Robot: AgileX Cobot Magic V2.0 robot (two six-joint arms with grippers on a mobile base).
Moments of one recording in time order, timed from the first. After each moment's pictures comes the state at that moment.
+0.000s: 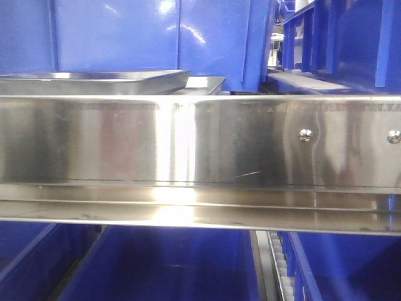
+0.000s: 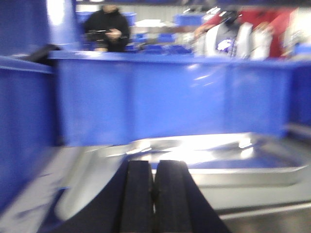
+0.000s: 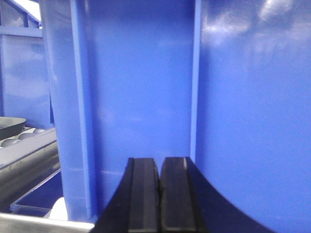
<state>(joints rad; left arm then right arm) -0.24 0.00 -0.11 0.35 0.10 -0.26 0.01 0.00 0.00 0.00 0.02 0.04</state>
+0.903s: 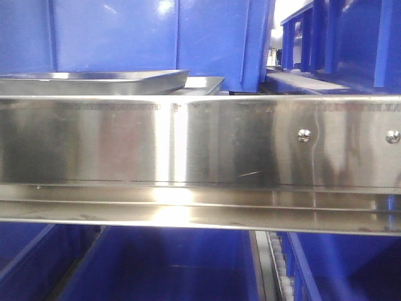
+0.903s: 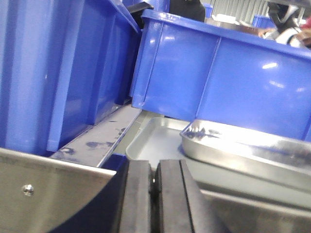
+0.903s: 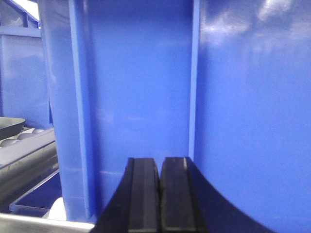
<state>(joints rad) 0.02 0.00 0.00 0.10 0.03 -0.23 0.01 0.00 0.00 0.00 0.02 0.04</state>
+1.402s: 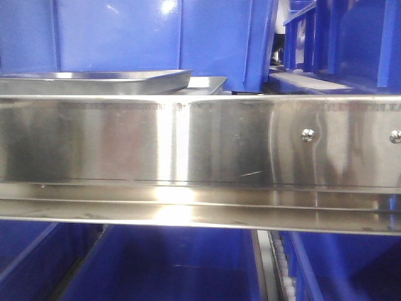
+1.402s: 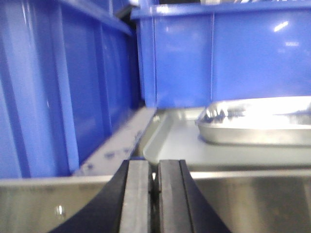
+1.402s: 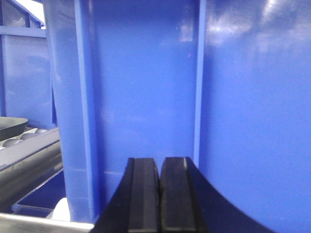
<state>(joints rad) 0.02 0.00 0.00 0.06 0.01 0.09 0.01 0.00 0.00 0.00 0.02 0.04</state>
